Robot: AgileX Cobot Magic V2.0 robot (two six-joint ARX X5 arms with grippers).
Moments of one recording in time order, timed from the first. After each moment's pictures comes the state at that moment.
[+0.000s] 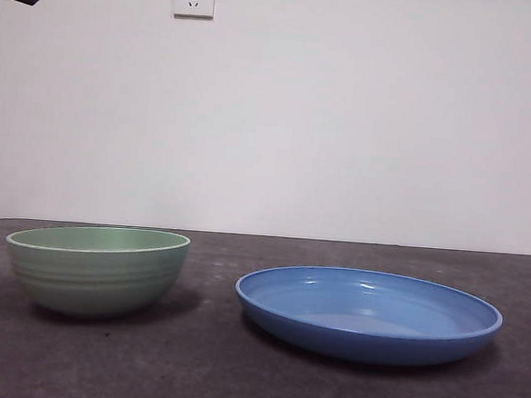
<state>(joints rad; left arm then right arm) -0.19 0.87 0.97 -0.71 0.66 -0.08 0.04 0.61 0.82 -0.70 -0.73 0.26</state>
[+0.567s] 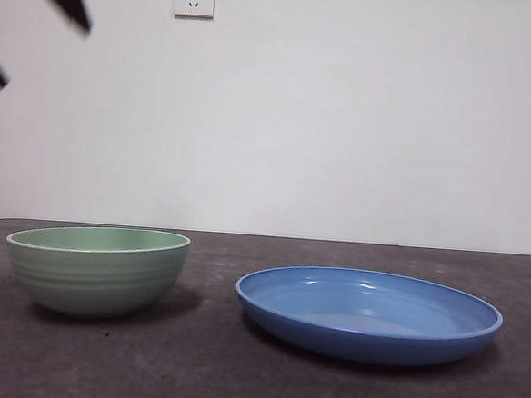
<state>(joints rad) -0.19 1.06 0.98 -0.71 0.35 -0.07 0.04 0.61 0.82 -0.70 -0.73 0.26</state>
